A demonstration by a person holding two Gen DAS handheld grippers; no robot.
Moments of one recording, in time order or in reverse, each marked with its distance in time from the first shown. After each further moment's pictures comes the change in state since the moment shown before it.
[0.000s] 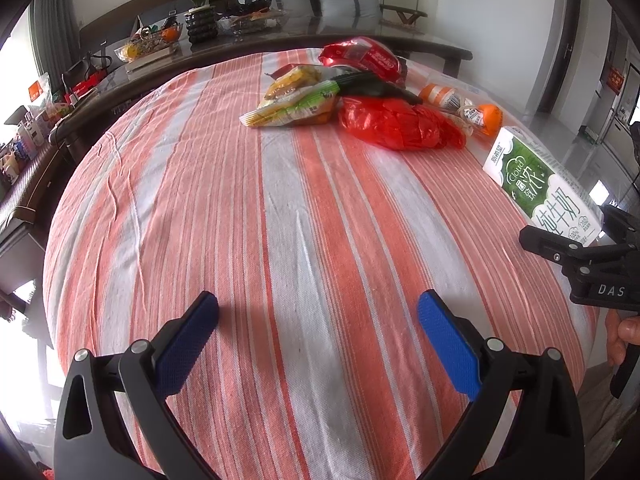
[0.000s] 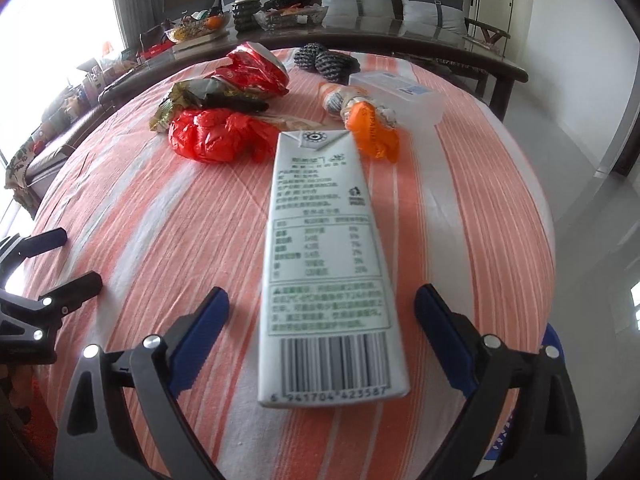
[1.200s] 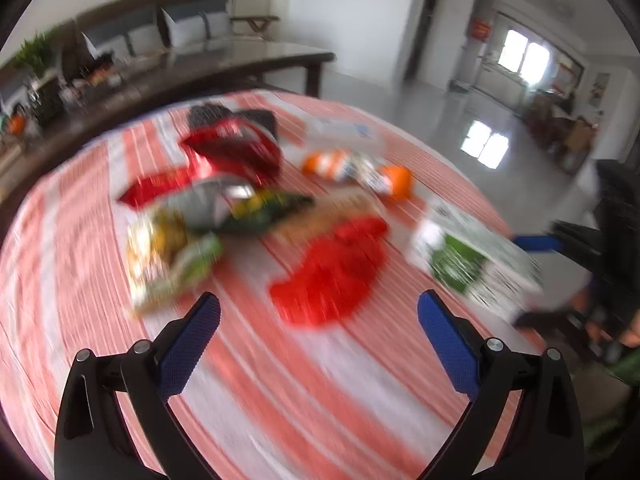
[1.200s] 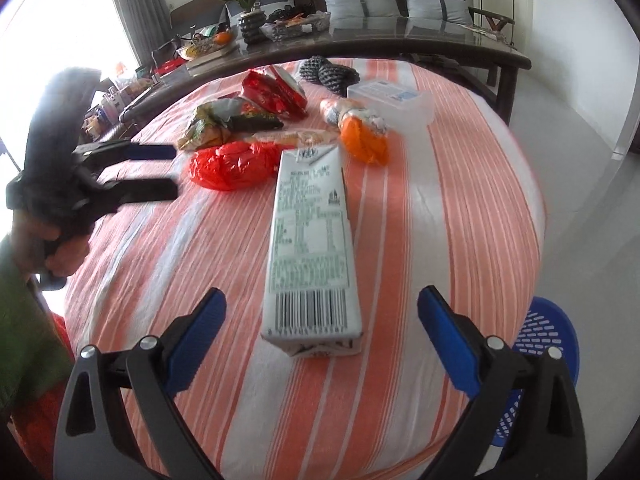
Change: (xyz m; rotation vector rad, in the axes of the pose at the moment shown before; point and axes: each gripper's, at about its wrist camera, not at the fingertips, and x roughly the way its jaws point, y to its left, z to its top) left arm 0.047 -0.015 0.123 0.361 -0.049 -0.413; right arm -0.038 -0.014 -0.002 0.057 -0.001 0.105
